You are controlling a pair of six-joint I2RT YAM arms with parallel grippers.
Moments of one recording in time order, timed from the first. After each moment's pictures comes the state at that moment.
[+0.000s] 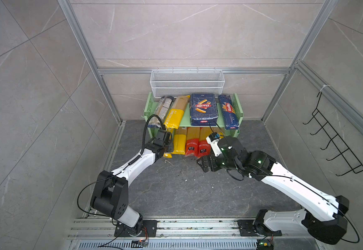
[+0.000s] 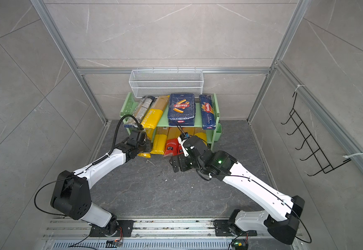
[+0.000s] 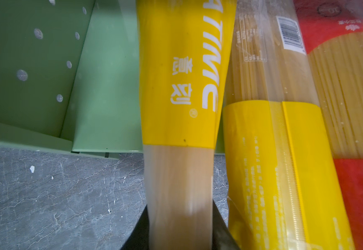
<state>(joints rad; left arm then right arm) -0.44 1.55 1.13 -0.37 -0.21 -0.33 0.88 1.30 1.37 -0.82 0.06 0.41</state>
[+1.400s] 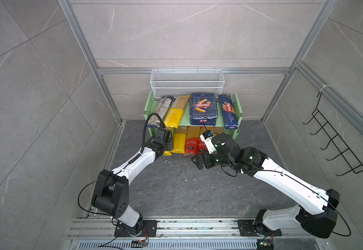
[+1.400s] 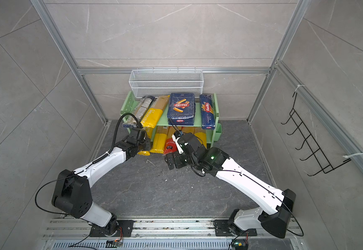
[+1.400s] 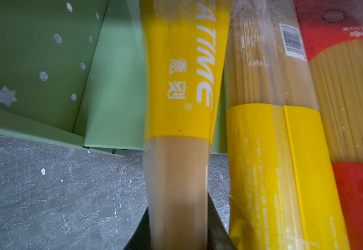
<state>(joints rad) -0.43 1.56 1.17 -0.38 -0.23 -0.33 0.88 1.35 1.43 -0.80 0.04 0.38</state>
